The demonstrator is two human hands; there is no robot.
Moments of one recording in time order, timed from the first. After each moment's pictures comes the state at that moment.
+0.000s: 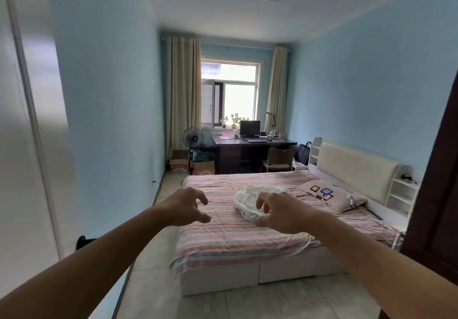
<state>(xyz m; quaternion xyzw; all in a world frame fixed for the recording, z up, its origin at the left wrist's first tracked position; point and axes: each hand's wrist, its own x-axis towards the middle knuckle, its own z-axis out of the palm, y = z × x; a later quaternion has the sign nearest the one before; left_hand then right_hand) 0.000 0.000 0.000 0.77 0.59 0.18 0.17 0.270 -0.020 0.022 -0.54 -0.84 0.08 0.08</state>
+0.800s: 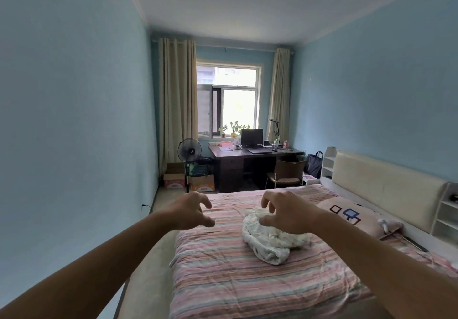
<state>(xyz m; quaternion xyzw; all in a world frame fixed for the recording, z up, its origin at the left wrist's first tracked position) -0.090 0.396 0.009 0.78 0.58 0.19 0.18 0.185 0.378 0.029 -0.56 -0.82 0.04 0.10</state>
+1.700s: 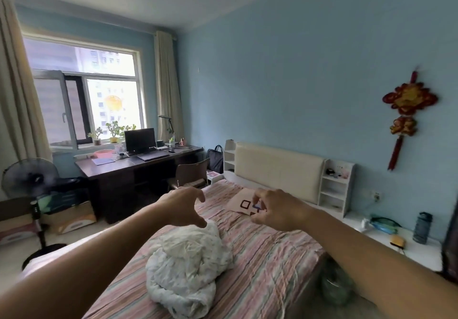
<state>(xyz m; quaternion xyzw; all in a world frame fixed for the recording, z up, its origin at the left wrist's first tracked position) 0.149 0.853 0.028 0.91 0.40 0.08 0.08 0.368 0.710 0.026 -0.75 -0.64 0.04 0.14</state>
